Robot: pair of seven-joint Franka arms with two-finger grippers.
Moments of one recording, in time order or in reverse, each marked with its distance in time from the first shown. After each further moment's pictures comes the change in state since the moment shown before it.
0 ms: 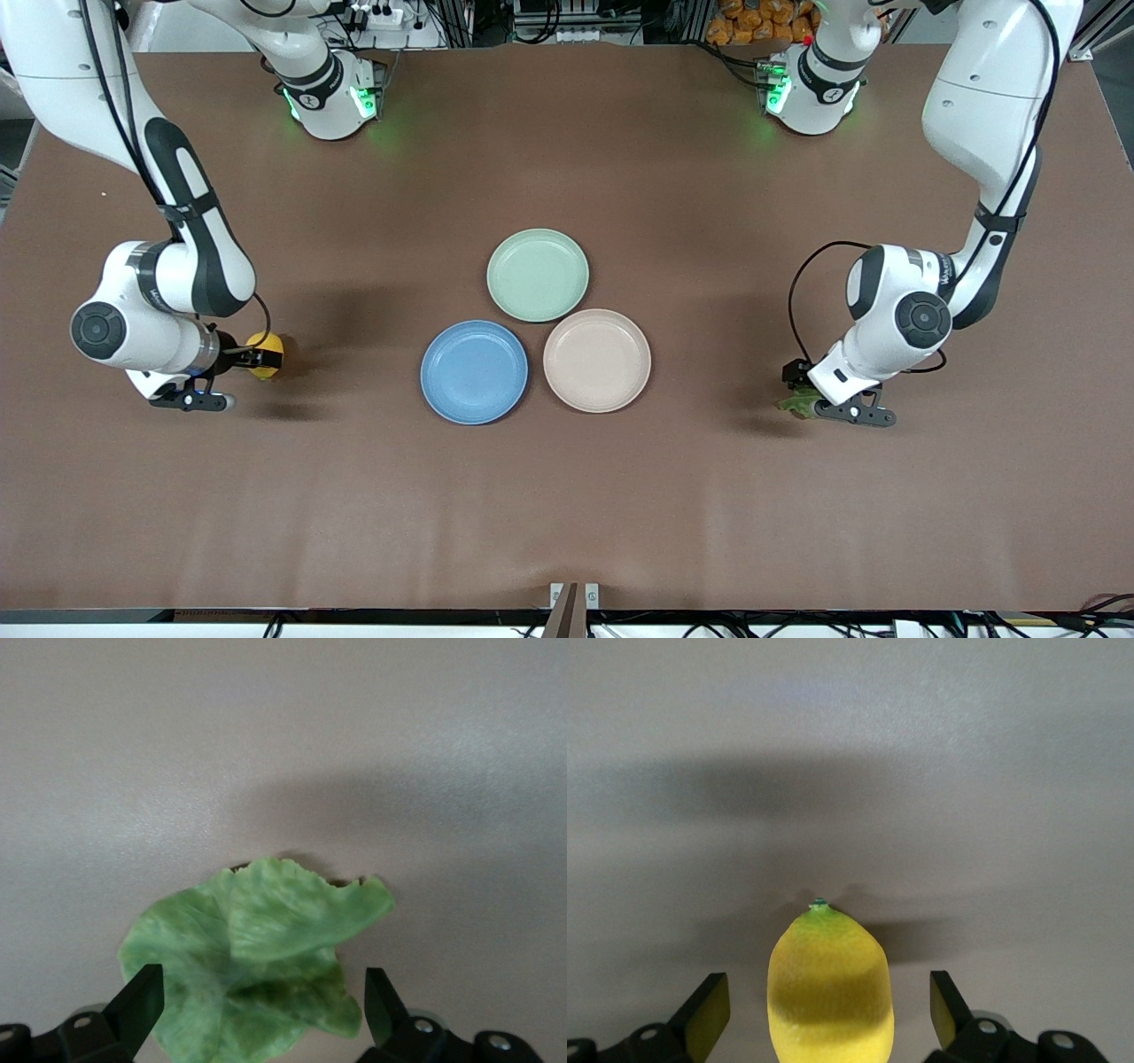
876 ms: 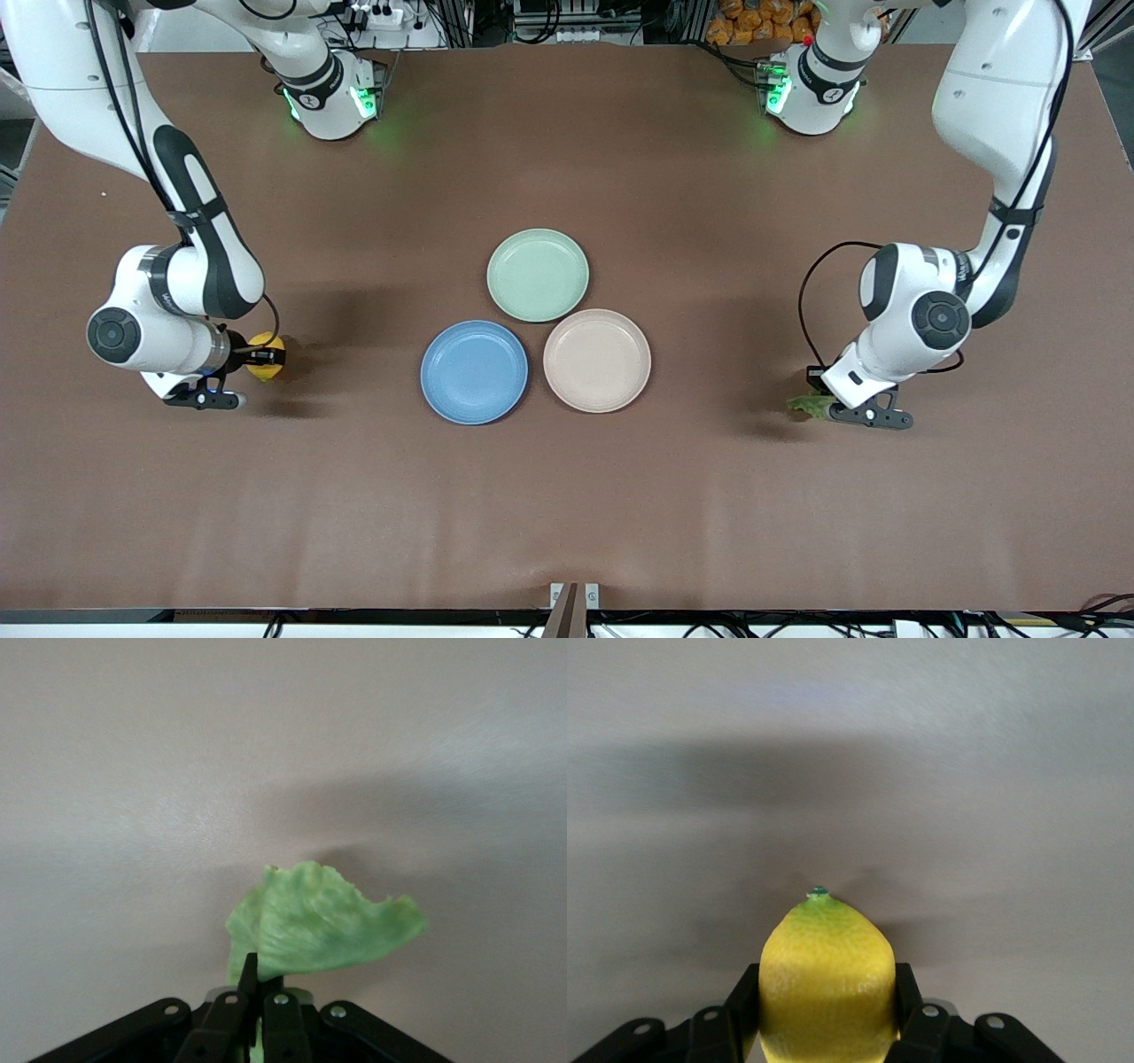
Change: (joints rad) left arm -0.012 -0.078 0.013 0.053 0.000 -0.155 -0.031; right arm 0.003 0.015 0.026 0.025 0.000 -0.042 0.005
